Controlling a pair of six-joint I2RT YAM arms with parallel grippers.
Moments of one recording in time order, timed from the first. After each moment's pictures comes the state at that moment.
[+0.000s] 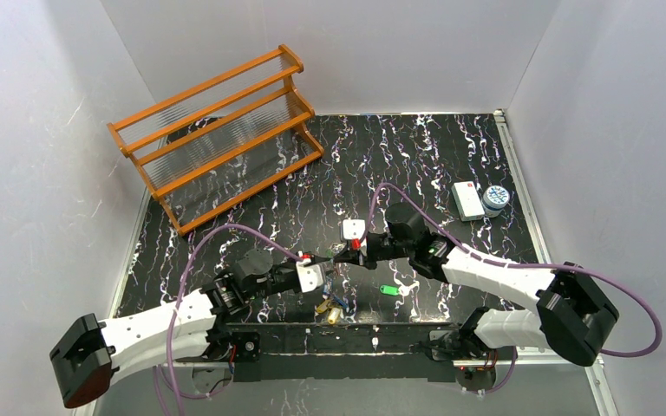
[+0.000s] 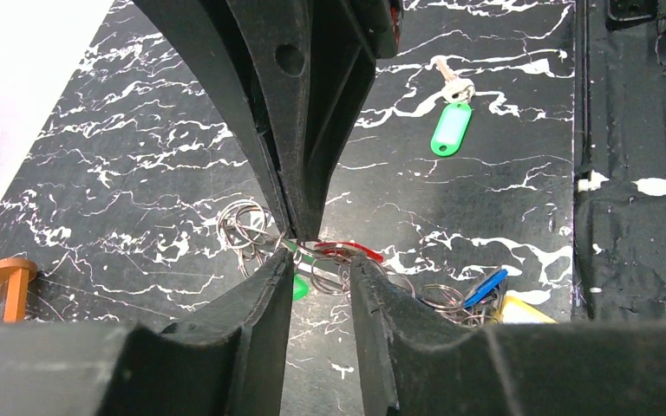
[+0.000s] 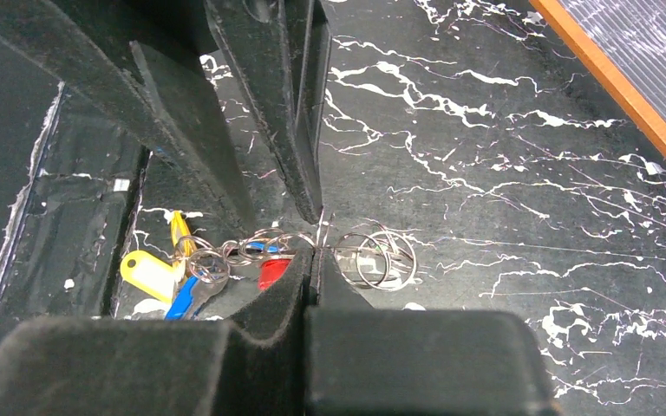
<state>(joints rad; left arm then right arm) -0.97 0.80 0.28 0.30 0.24 0.47 0.87 1.23 0.62 0.19 -0.67 -0.45</state>
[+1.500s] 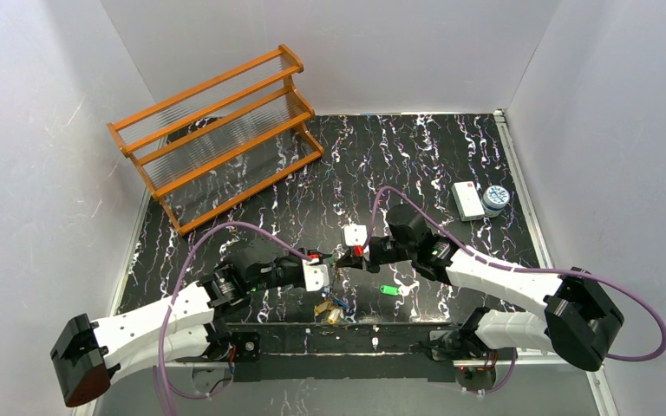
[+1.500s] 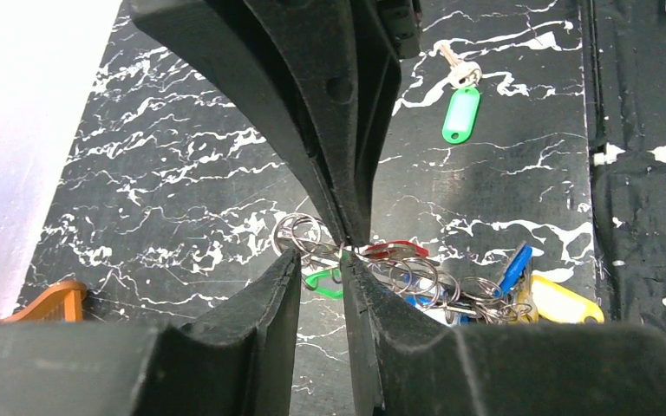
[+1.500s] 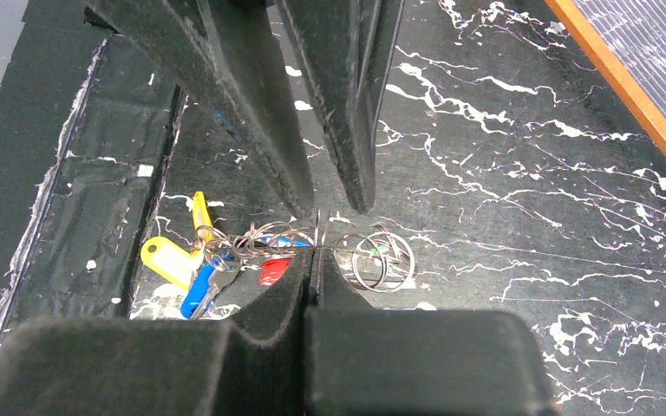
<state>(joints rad) -0.98 0.81 0.43 0.07 0.26 0.61 0.88 1.19 0.62 0.11 -0.70 -0.50</state>
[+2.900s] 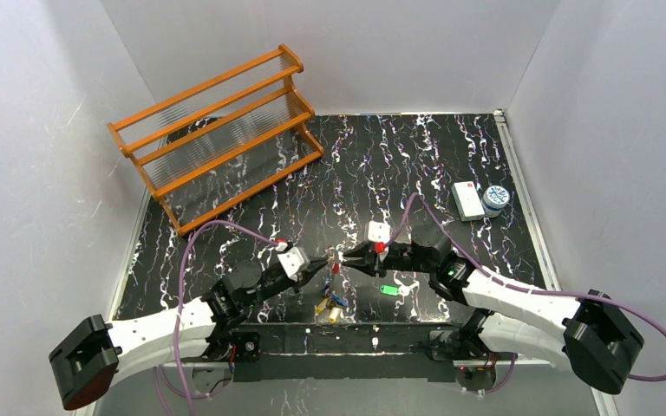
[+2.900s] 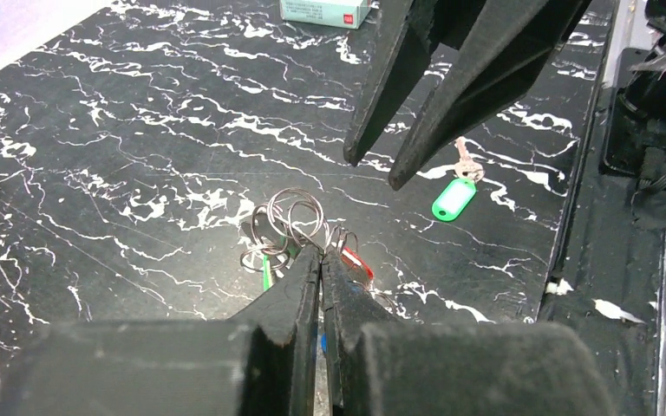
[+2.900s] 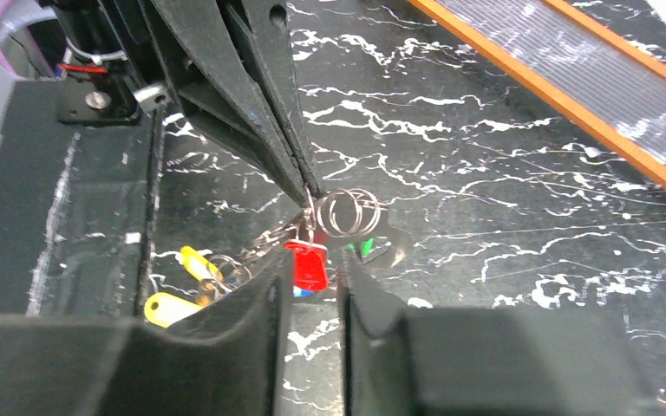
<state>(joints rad) -0.98 0.78 0.16 0.55 0.09 0.11 0.89 1.01 0.41 0.41 -0.55 -0.24</state>
